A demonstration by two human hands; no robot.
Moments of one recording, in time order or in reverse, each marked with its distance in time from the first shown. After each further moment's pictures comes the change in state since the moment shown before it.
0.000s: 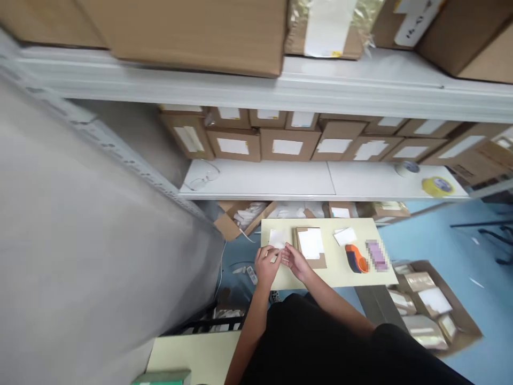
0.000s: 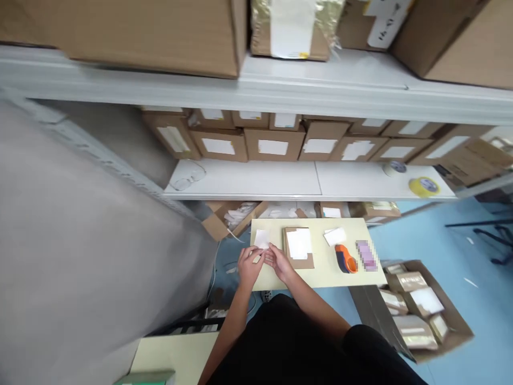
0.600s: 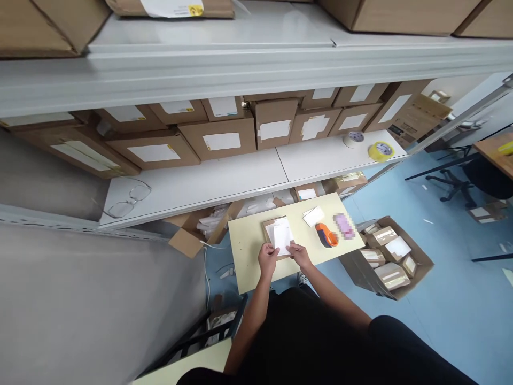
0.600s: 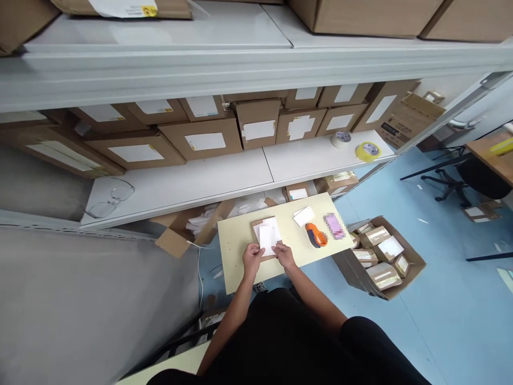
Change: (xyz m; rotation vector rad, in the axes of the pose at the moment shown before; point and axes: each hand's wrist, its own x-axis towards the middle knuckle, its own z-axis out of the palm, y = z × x) left_hand -0.028 0.038 0.148 -0.556 -0.308 -0.598; right_hand -0.018 -0.023 -0.161 -0.402 0.400 -0.200
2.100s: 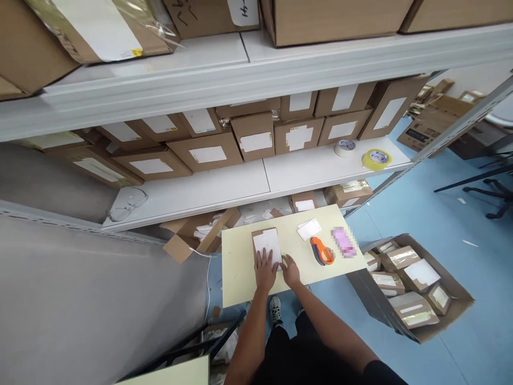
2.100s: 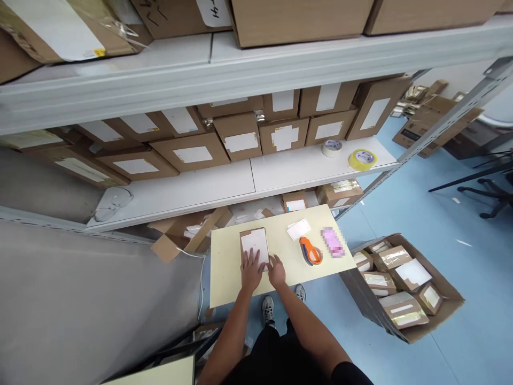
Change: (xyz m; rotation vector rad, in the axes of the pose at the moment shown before) left_hand -0.007 -0.048 0.070 0.896 -0.034 0.342; right_hand 0.050 0.076 -0.048 -0.559 -0.012 -0.300
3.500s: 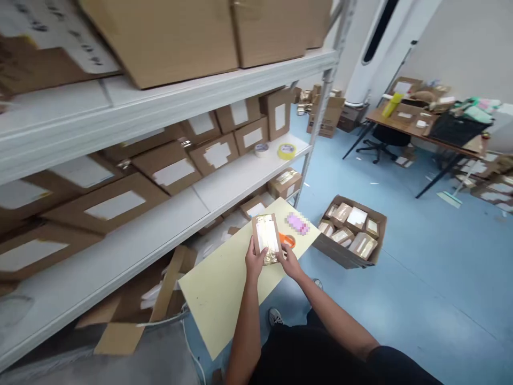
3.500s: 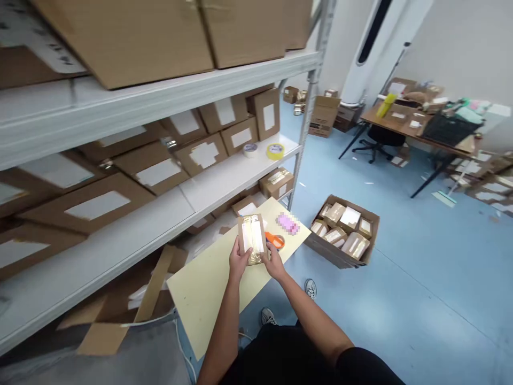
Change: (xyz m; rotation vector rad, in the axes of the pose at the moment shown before) left_hand 0.061 0.120 -0.019 -0.878 -0.314 0.021; right_hand -0.045 -0.020 -0.121 0.573 0.444 -0.021
